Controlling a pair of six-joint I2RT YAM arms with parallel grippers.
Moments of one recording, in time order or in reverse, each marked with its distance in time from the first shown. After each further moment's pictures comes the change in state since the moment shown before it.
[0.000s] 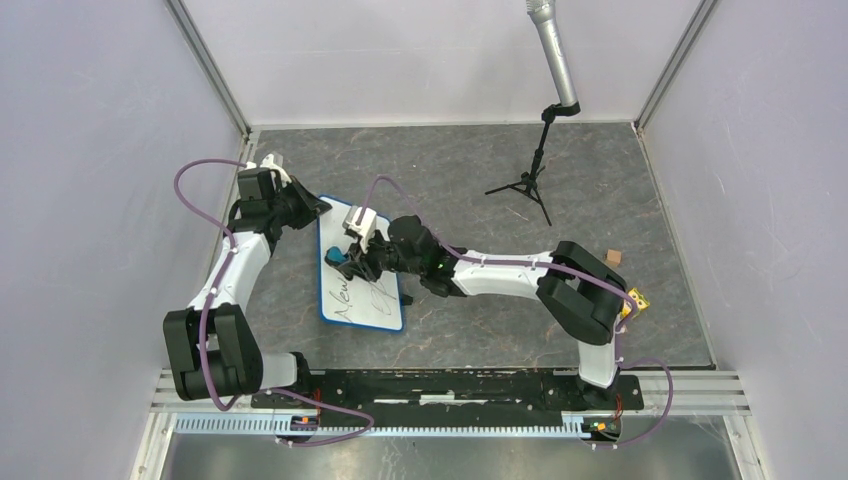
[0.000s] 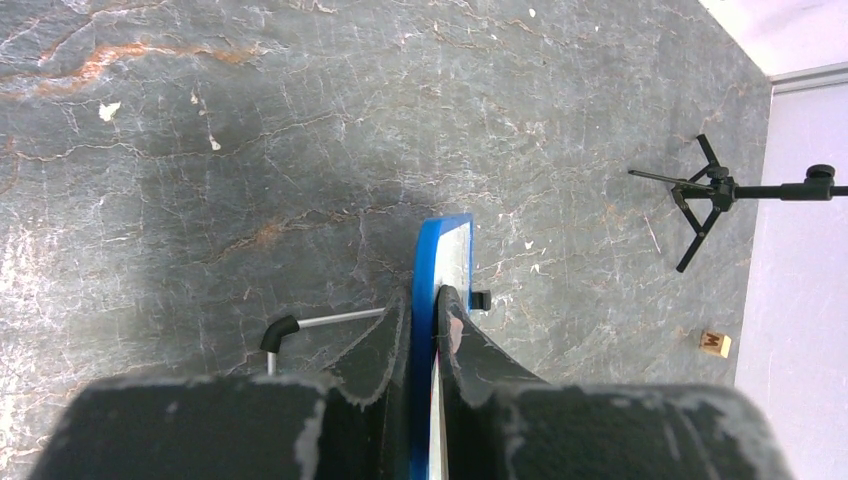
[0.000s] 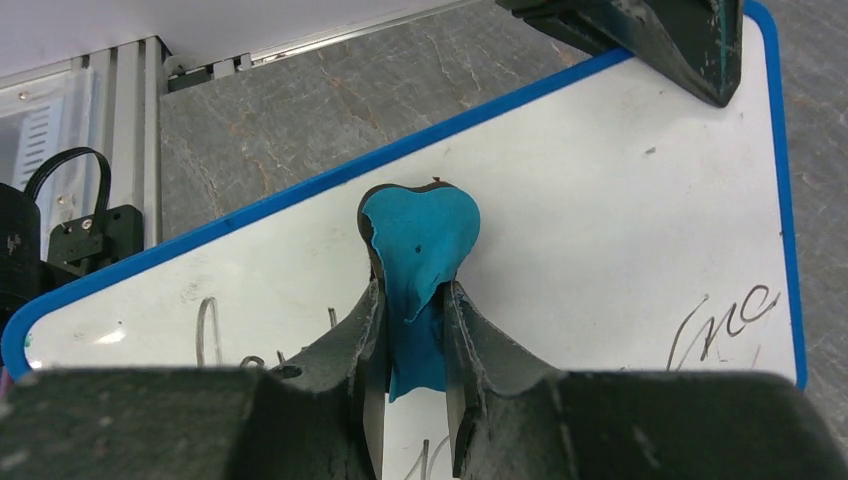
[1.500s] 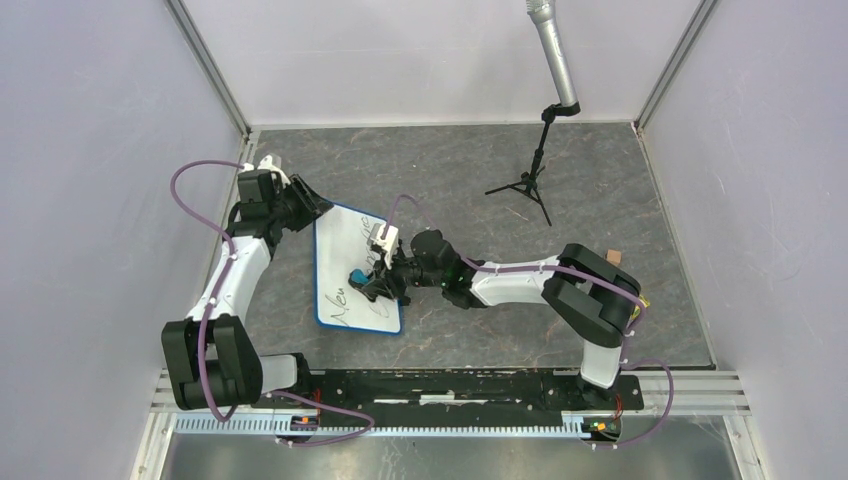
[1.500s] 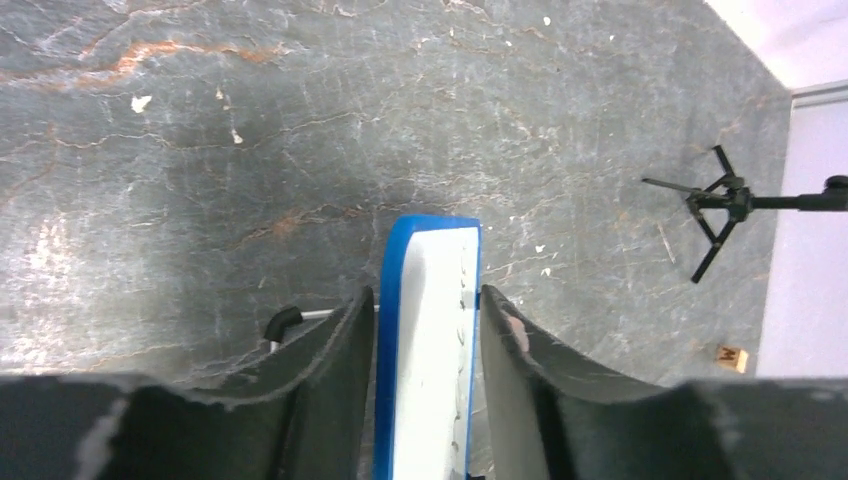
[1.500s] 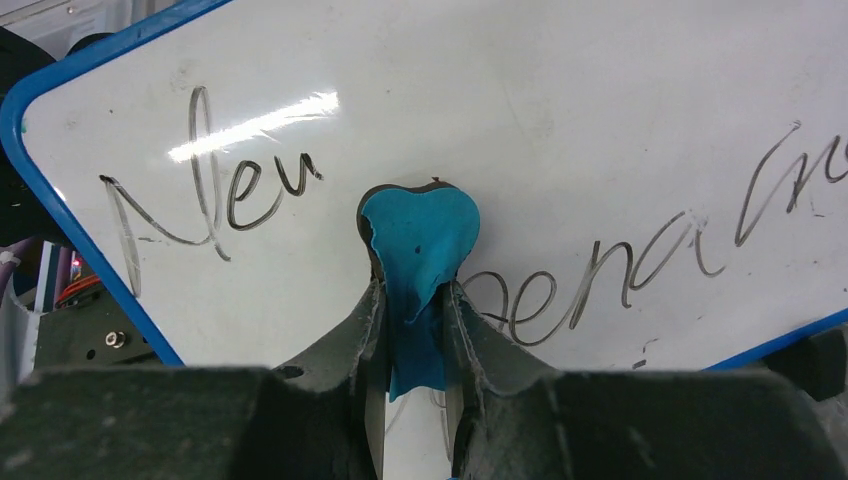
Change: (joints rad) left arm -0.010 -0.045 -0.010 -0.023 -0.043 0.001; right arm -0.039 -0.076 -0.243 0.115 -0.117 0.058
